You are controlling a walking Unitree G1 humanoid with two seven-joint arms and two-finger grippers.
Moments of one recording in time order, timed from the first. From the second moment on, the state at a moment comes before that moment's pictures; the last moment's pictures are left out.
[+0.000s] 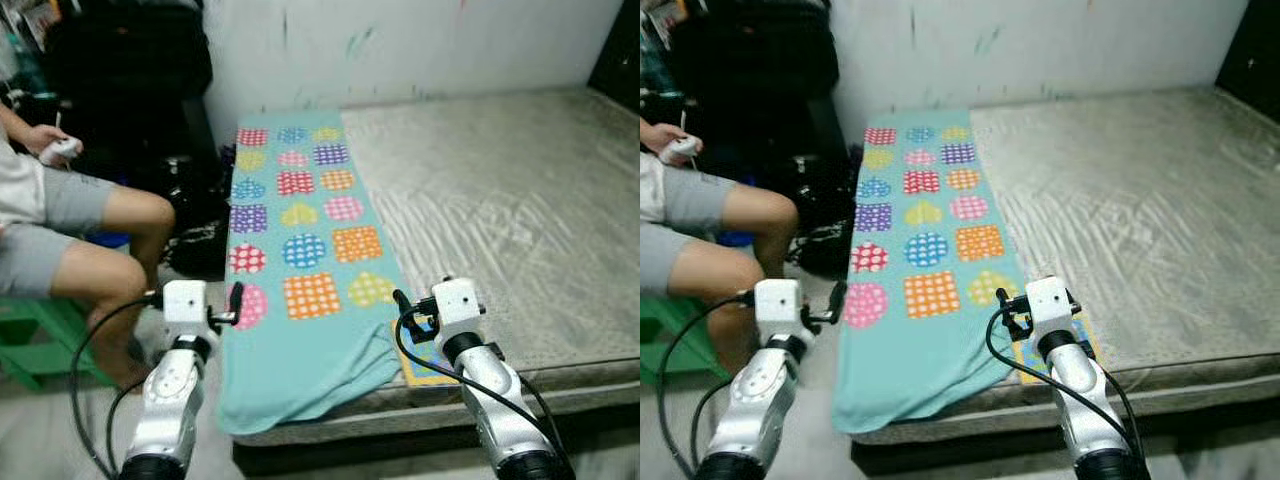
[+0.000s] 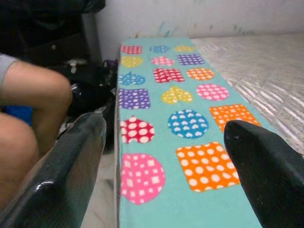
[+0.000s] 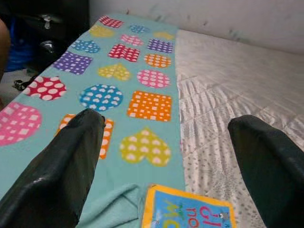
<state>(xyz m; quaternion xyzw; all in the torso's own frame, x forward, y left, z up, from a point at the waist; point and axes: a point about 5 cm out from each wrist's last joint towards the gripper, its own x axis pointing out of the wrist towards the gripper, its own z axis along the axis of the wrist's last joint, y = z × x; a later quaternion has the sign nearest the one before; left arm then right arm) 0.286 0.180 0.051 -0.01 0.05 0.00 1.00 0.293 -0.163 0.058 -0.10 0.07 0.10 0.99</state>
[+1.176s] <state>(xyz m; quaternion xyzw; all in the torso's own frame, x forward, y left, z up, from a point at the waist) 0.269 0.202 0.049 -0.01 0.04 0.07 1.00 0.306 -0.148 0.073 -0.08 0.02 0.11 0.99</state>
